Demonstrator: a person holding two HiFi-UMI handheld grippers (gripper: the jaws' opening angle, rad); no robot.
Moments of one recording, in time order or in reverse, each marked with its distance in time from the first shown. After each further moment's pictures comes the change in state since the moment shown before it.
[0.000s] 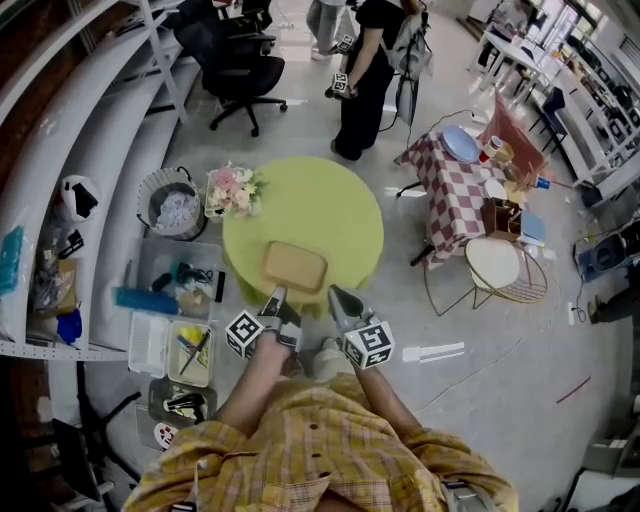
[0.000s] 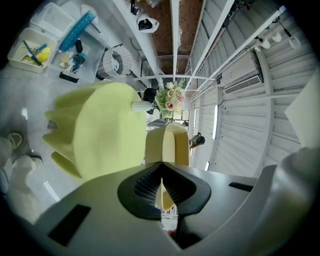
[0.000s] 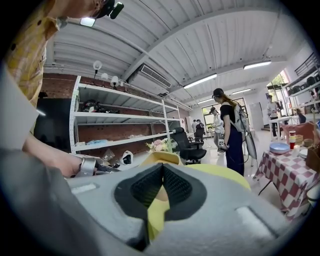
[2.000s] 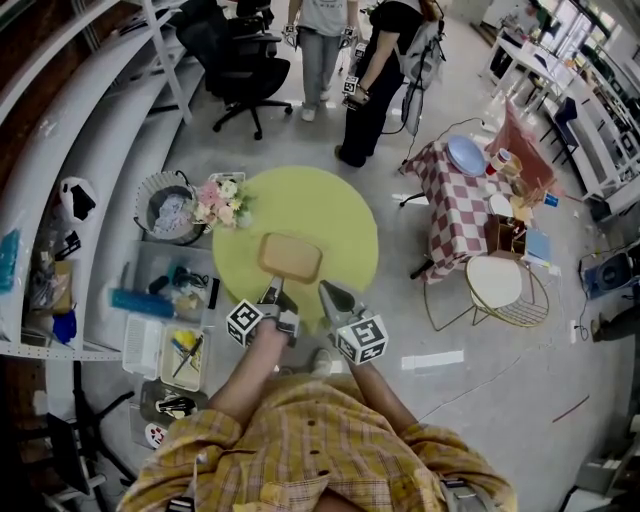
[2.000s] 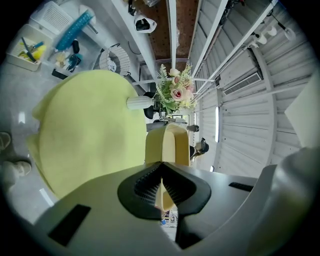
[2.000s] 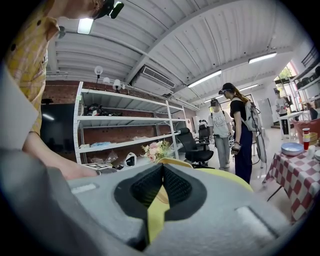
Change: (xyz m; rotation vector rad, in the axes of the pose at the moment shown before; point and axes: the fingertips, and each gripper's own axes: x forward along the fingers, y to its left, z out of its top) left arm 0.105 0.018 0.003 0.031 -0.080 0.009; right arm 0.044 -0.069 0.015 0.000 -0.006 0.102
